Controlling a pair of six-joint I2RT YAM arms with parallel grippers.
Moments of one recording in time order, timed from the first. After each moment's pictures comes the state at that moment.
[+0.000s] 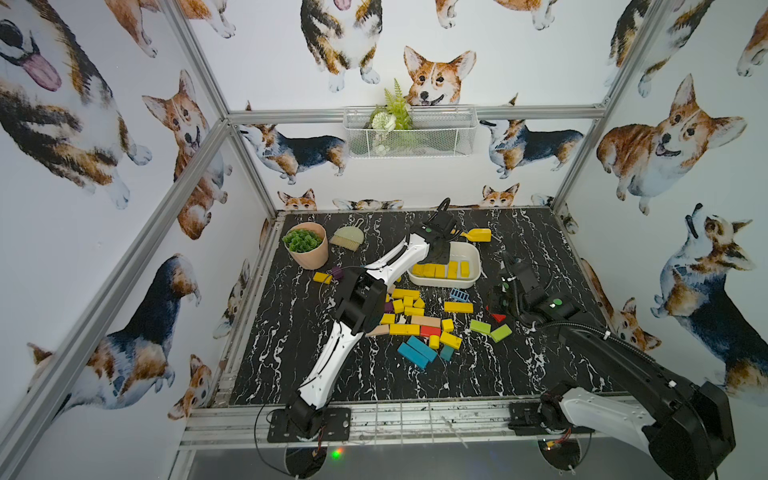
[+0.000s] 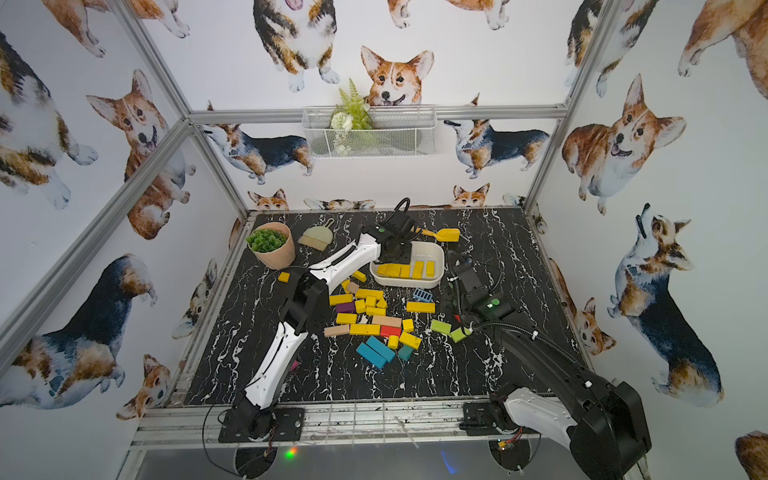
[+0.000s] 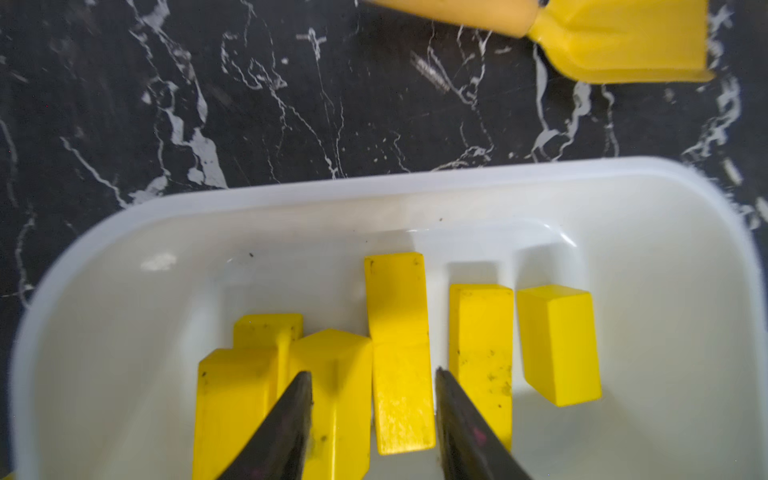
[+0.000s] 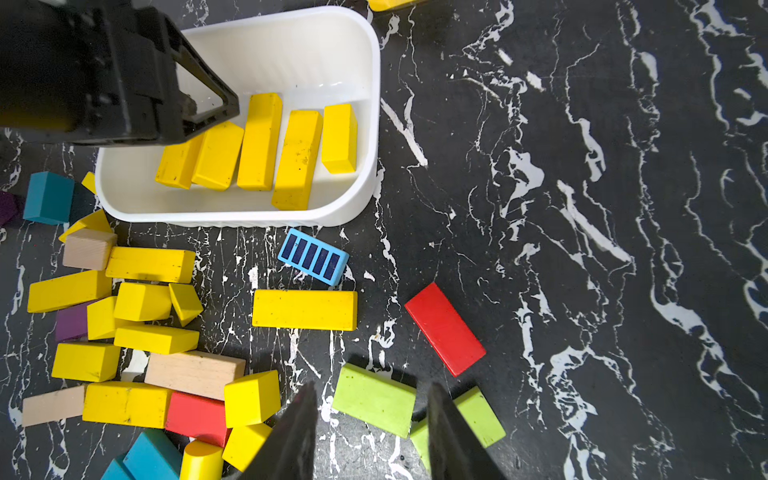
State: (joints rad) left arm -0.71 2.44 2.27 -0.88 -0.10 -0.49; right arm 0.56 1.07 0.80 -0.64 0.21 0.57
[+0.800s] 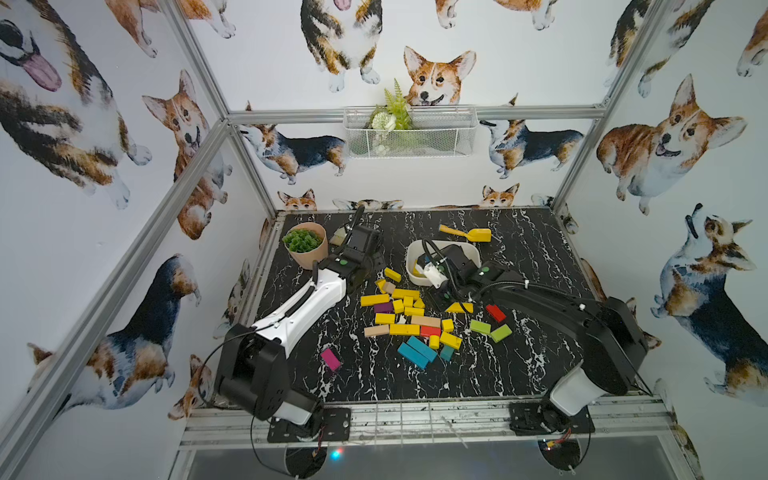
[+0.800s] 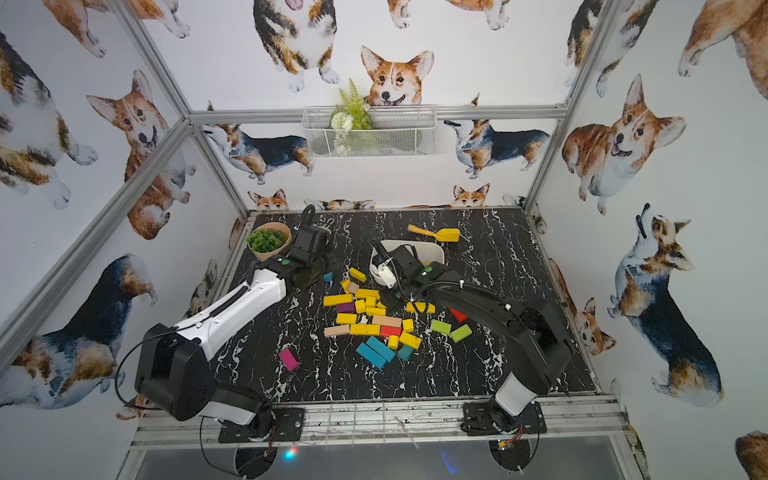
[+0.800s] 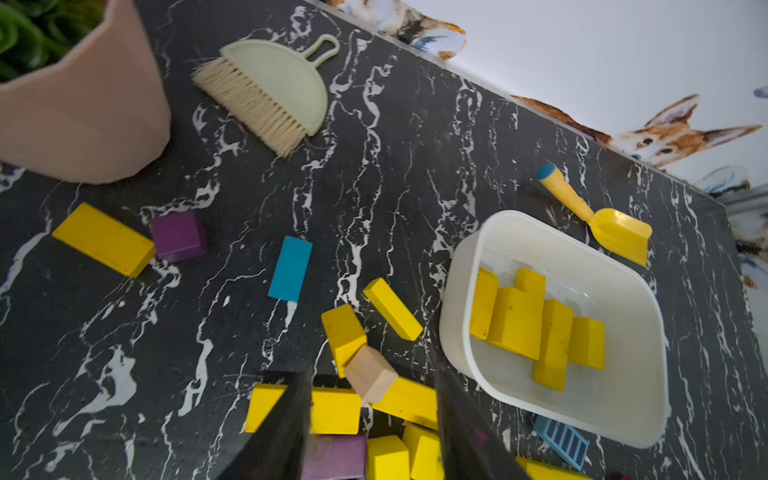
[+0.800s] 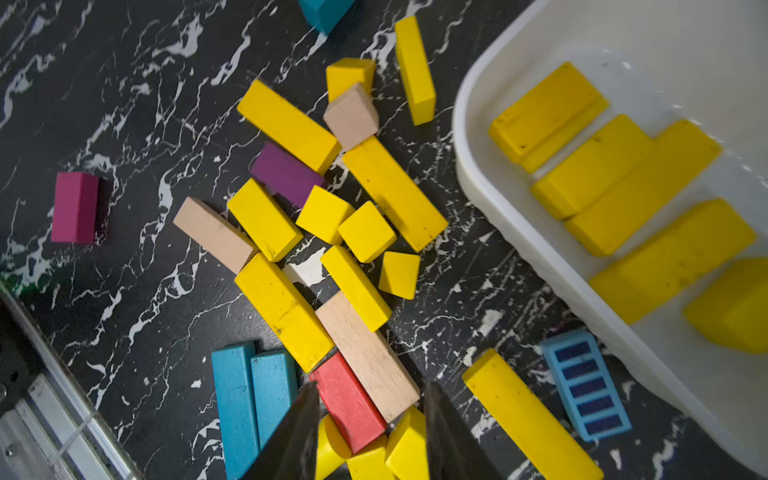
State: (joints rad) left arm -0.47 1.44 1.11 -0.48 -0.21 -0.73; right arm 0.80 1.66 1.25 -0.61 -0.11 0.04
